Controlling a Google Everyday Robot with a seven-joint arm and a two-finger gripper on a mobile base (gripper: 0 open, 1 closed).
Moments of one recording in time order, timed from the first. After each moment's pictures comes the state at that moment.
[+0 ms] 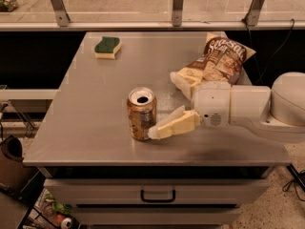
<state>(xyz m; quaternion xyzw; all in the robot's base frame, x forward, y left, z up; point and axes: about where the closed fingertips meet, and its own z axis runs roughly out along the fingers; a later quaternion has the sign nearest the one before) 0.477 -0.024 0.898 -0.47 0.62 0.35 0.52</state>
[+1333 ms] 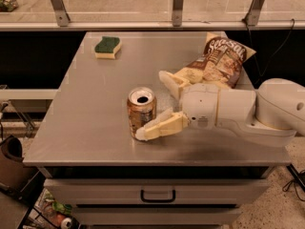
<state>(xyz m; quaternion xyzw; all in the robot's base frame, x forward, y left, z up) 0.475 0.003 0.901 -0.47 0.59 0.37 0.55</state>
